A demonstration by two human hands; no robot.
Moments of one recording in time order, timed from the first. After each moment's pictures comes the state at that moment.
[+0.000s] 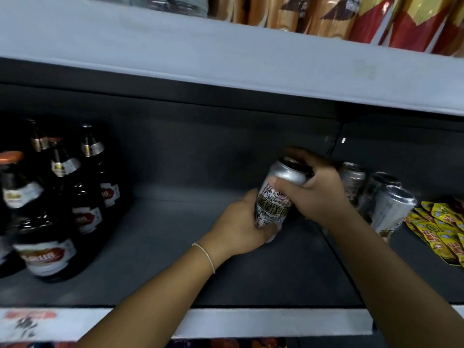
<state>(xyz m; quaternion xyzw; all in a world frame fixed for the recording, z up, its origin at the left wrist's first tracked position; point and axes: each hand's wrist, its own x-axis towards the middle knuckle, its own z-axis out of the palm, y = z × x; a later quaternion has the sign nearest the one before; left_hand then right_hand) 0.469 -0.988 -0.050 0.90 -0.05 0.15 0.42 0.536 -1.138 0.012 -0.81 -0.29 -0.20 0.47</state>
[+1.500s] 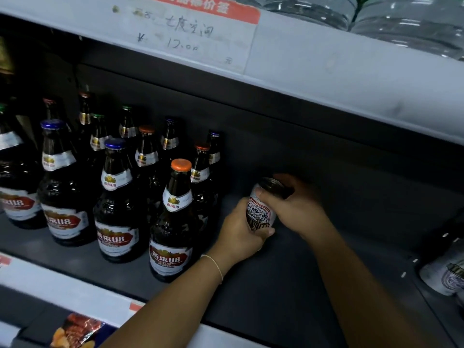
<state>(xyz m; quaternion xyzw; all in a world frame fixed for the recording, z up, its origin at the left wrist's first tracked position) 0.435 -0.801 -0.095 0.77 0.14 0.25 0.57 0.499 -0.901 0.000 -0.84 -0.32 -0.01 0.45</state>
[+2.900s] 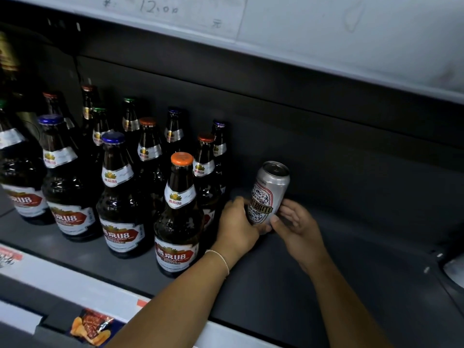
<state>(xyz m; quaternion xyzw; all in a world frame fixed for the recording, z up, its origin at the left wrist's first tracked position) 0.442 -0.788 -0.111 0.82 0.25 0.27 0.44 0.516 -0.918 -0.105 -0.72 -0.28 0.09 0.63</state>
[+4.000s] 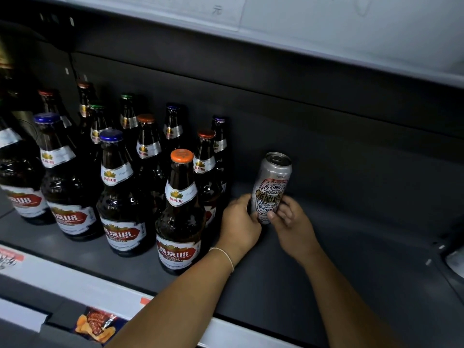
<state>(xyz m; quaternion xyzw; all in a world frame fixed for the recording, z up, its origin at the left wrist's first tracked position) 0.447 -0.789 -0.118 0.81 0.22 0.30 0.45 0.530 -0.902 -0.125 -0.76 -0.29 0.08 0.57</state>
